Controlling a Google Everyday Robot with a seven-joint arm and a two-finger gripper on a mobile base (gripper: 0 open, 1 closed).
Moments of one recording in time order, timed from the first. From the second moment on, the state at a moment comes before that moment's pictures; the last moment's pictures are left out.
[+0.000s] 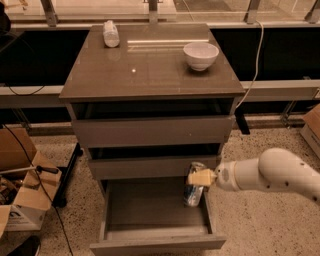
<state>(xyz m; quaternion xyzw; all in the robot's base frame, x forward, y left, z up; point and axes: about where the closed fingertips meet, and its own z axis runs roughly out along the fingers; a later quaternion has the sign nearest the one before) 0.509 -0.146 0.609 -0.06 0.92 0.33 0.21</state>
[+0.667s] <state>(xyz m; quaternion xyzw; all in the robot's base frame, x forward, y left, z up) 0.584 -0.138 0.805 -0.14 0.90 0.27 0.30</state>
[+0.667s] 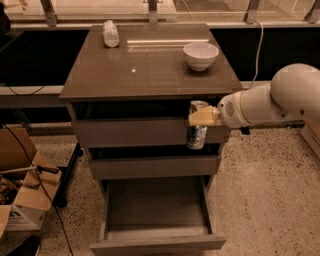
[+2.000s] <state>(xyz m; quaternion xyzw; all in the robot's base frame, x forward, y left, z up) 0.642 -0.098 0.901 -0.20 0.83 0.27 0.45</state>
